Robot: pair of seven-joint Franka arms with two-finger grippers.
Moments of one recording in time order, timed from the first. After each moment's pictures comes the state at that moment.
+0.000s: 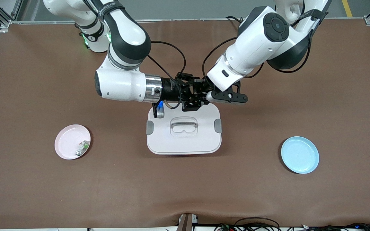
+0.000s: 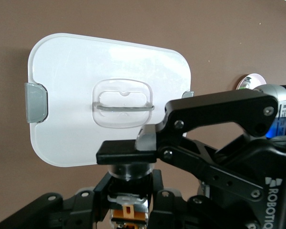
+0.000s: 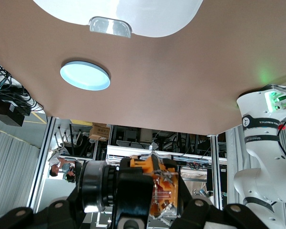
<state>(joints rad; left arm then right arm) -0.19 0.28 -0.50 -1.58 -0.24 2.11 -0.62 0.70 0.45 -0.11 -1.49 1.28 2.12 1.30</state>
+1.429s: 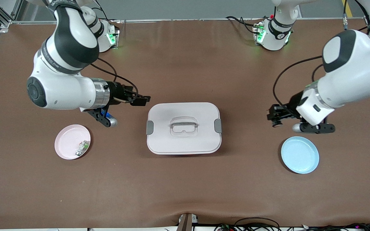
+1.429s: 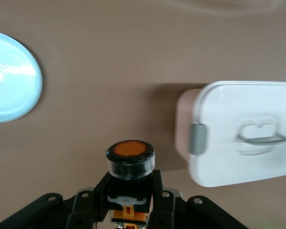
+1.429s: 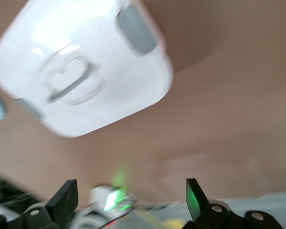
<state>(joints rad) 0.22 0.26 -0.48 -1.59 -0.15 1.86 -0.20 0.46 0.33 -0.13 -1.49 0.57 1.58 0.71</state>
